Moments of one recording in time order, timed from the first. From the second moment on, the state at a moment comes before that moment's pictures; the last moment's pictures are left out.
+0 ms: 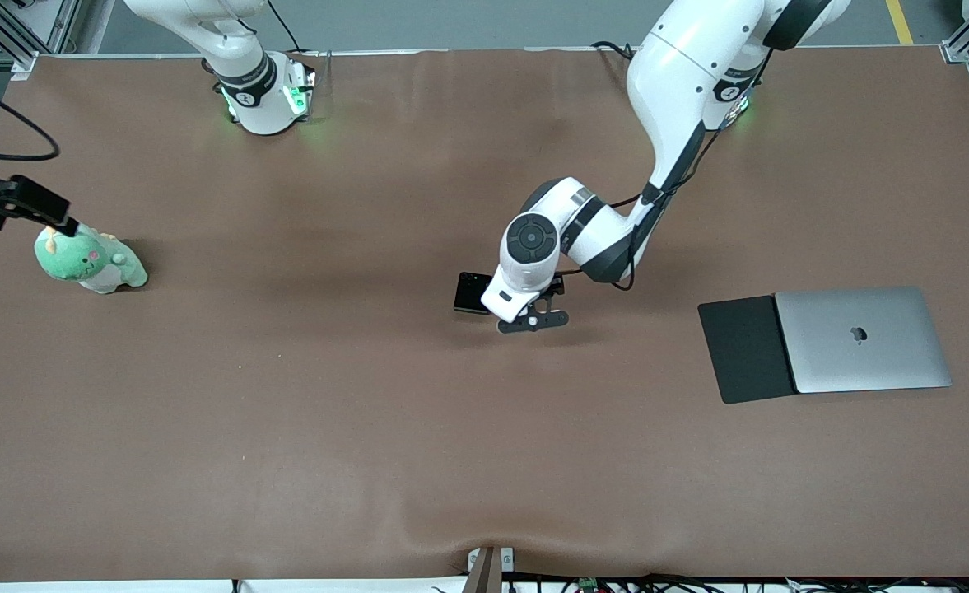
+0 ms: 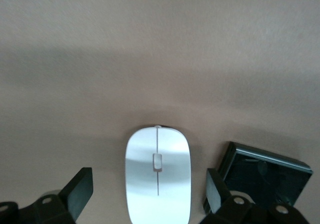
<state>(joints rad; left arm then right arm) -0.62 0.74 -0.15 -1.58 0.05 2.24 -0.88 0.06 0.05 -0.06 -1.45 0.02 1.49 0.09</state>
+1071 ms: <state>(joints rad) -0.64 0.78 -0.15 -1.58 0.08 2.25 -0.96 0.23 0.16 -0.06 -1.53 0.05 1.60 0.10</state>
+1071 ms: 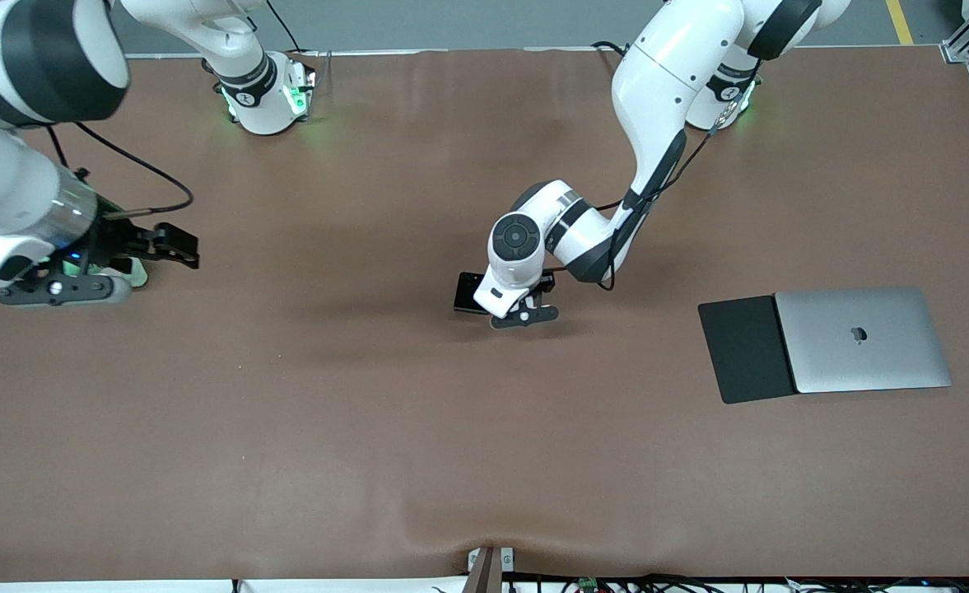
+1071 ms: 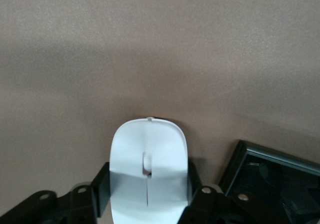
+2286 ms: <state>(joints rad) -0.40 0.51 -0.14 -1.84 0.15 2.25 -0.78 0.33 0.21 -0.06 -1.57 0.10 1.76 0.17</state>
